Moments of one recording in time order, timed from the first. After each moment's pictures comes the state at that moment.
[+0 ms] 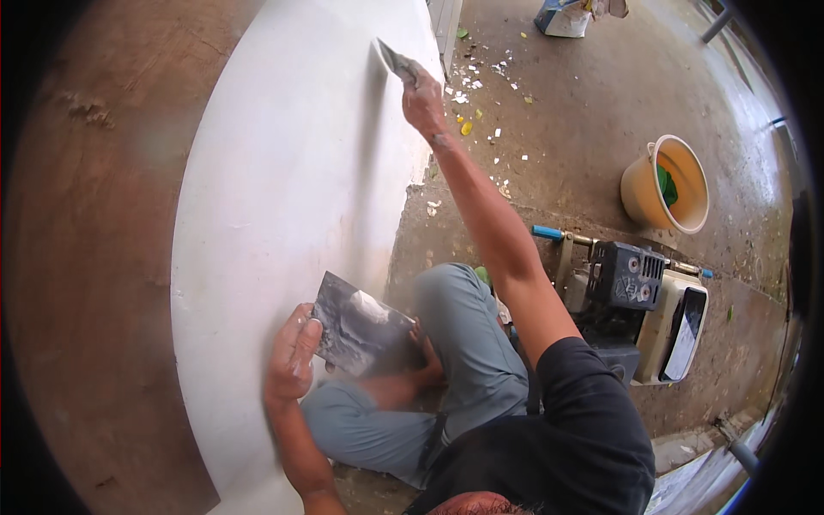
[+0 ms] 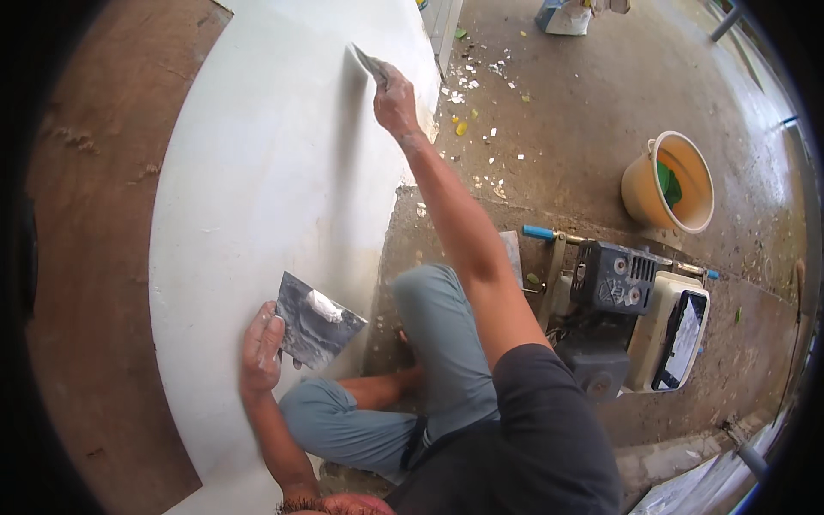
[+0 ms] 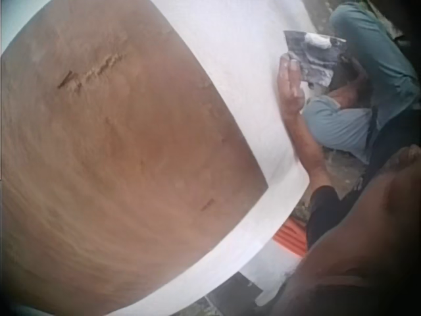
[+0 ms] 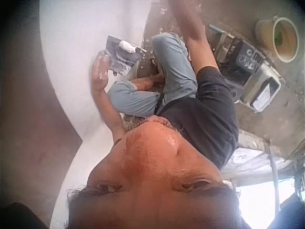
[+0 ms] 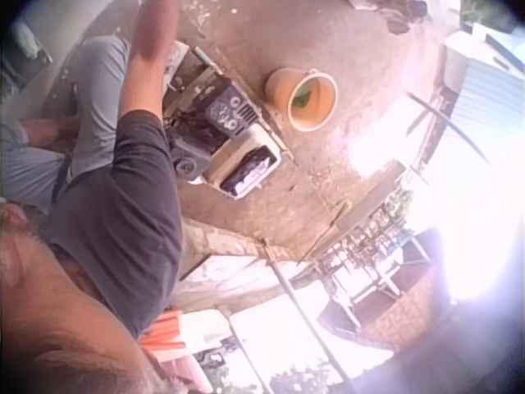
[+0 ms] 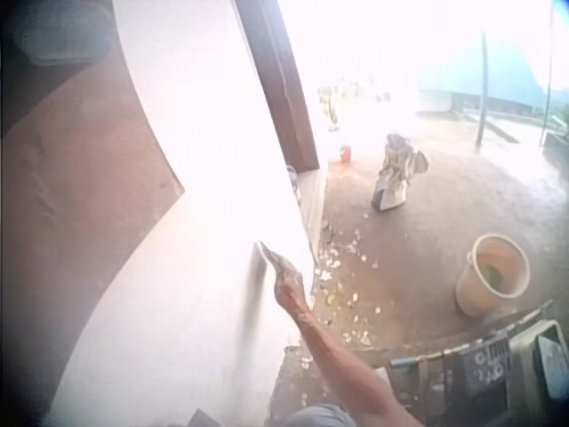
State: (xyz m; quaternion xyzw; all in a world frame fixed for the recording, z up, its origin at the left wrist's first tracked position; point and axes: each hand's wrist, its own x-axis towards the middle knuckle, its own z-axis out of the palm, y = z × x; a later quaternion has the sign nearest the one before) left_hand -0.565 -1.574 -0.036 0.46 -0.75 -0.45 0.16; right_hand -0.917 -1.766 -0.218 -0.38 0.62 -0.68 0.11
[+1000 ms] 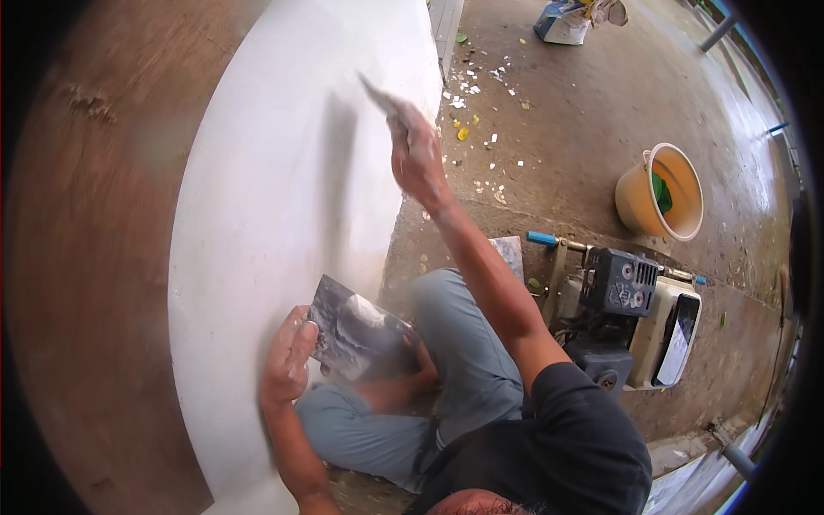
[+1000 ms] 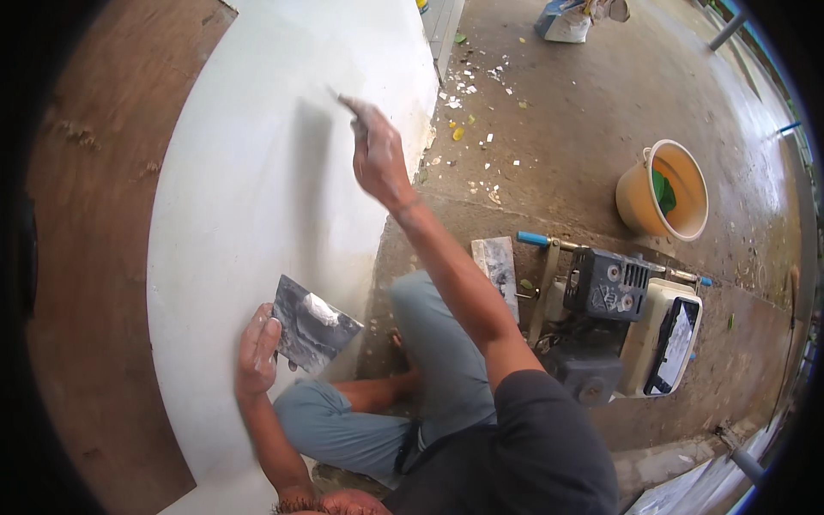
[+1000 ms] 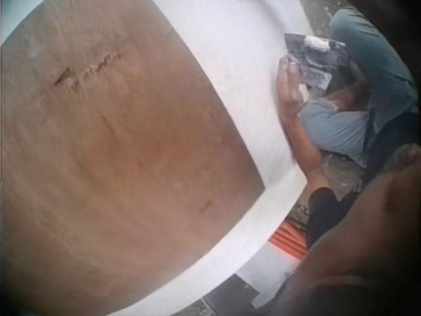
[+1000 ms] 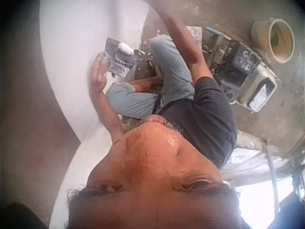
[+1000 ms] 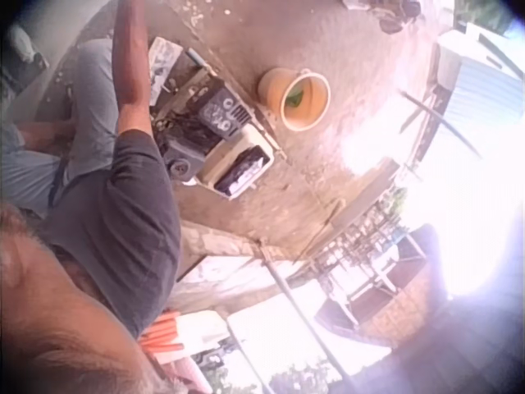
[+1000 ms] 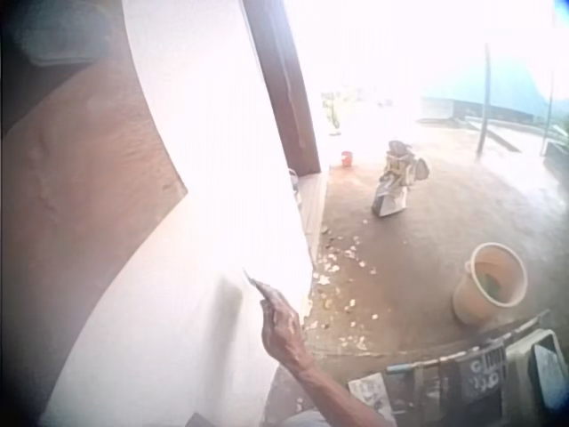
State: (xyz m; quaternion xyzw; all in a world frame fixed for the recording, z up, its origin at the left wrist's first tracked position) left_hand -0.571 -1.577 -0.020 0.48 -0.70 -0.52 0.12; right_hand -0.851 -1.676 -0.152 -0.44 0.54 -0.70 0.16
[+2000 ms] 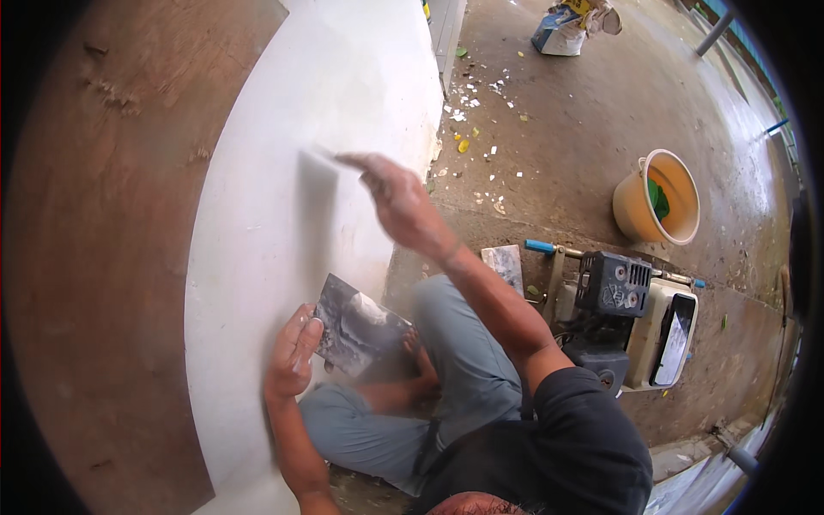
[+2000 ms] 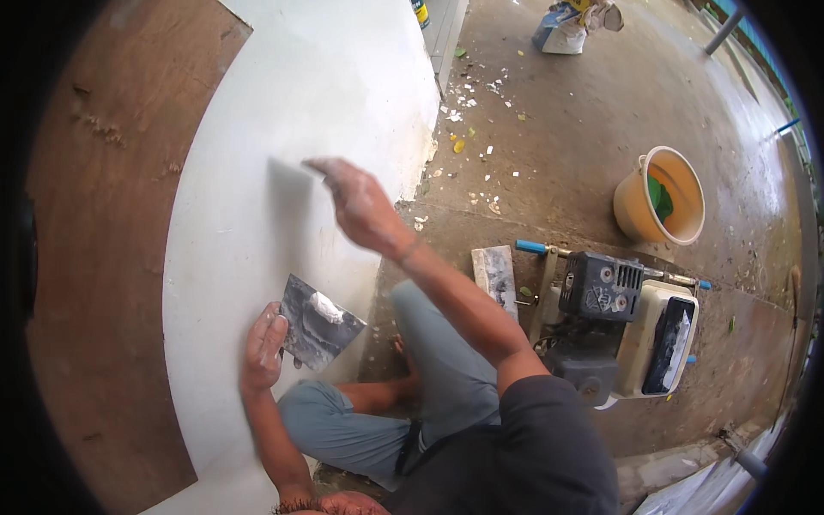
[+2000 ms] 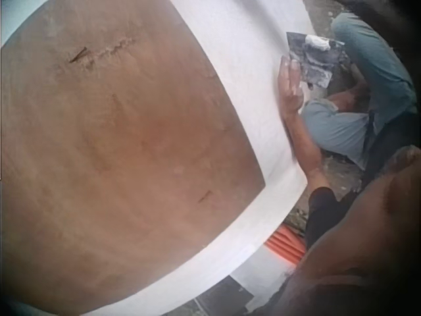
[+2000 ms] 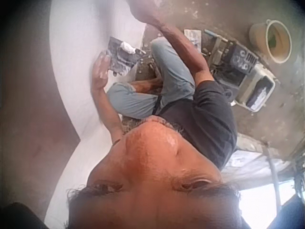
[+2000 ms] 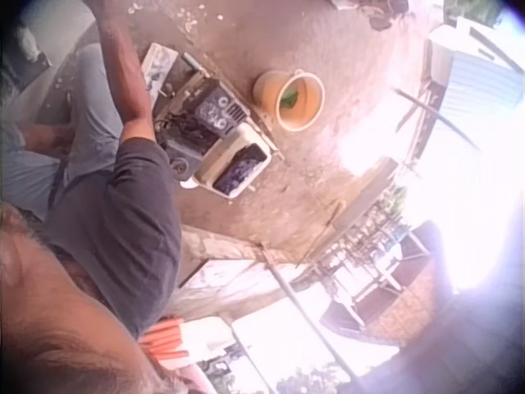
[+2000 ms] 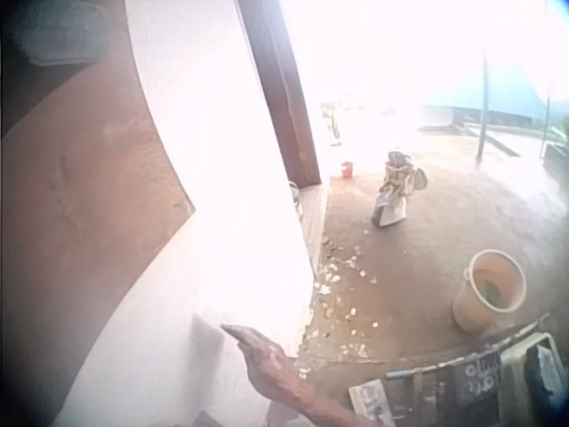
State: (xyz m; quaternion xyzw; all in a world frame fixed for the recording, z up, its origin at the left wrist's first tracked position) left_hand -0.564 -1.574 -0.027 0.45 -0.74 -0.47 0.16; right_hand -0.819 -1.632 -0.114 -0.54 0.48 -0.64 0.28
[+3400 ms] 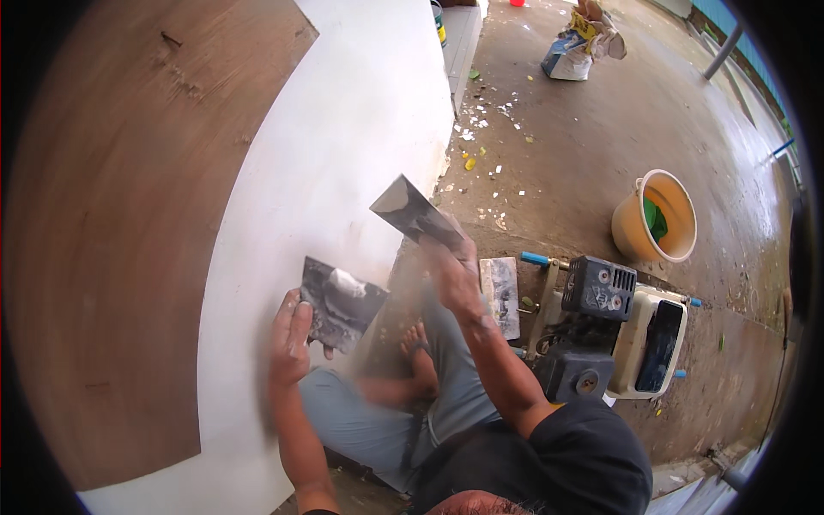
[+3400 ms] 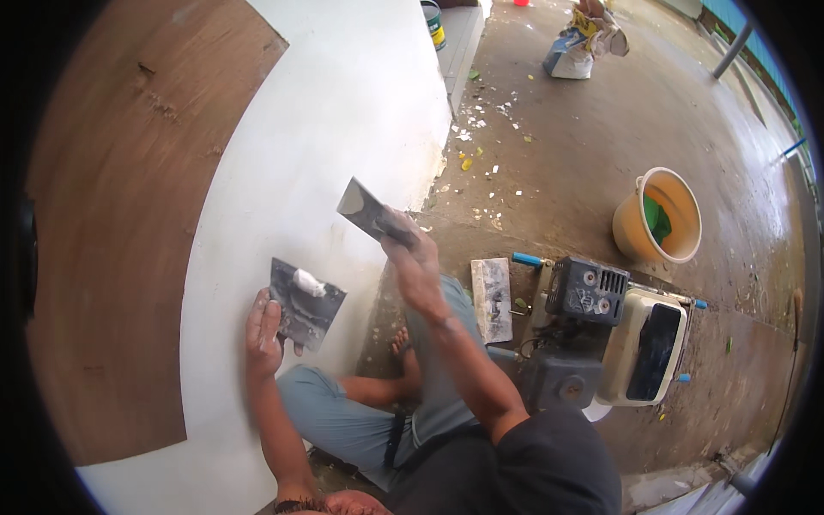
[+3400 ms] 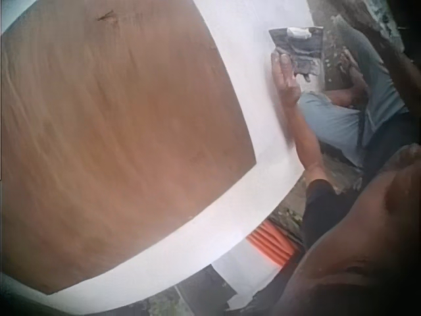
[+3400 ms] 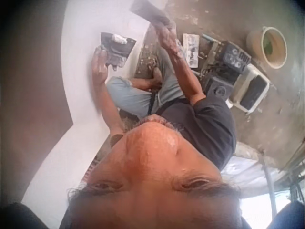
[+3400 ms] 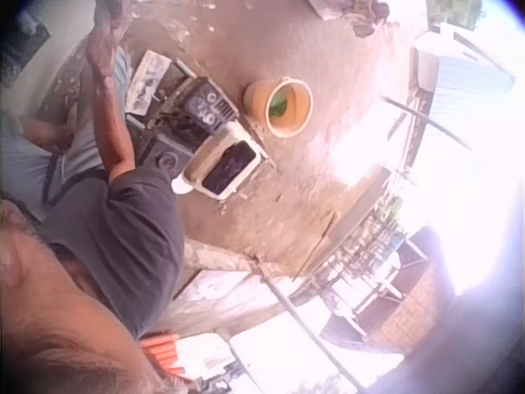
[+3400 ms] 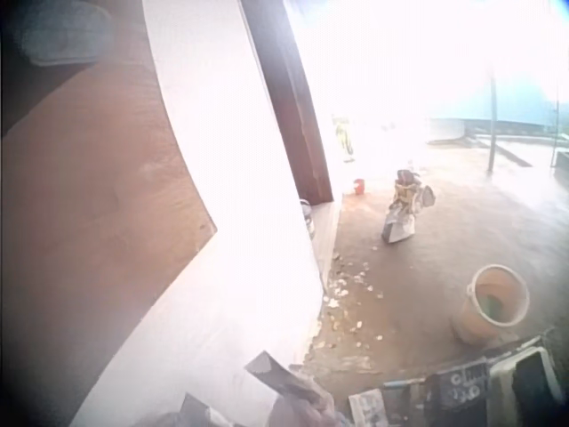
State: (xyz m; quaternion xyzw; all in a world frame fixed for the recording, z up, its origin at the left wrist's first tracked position) left_hand -0.584 -1.543 -0.024 0.48 -0.64 -0.53 0.28; right_hand -0.818 -1.518 -0.130 -0.24 0.37 -0.78 0.44
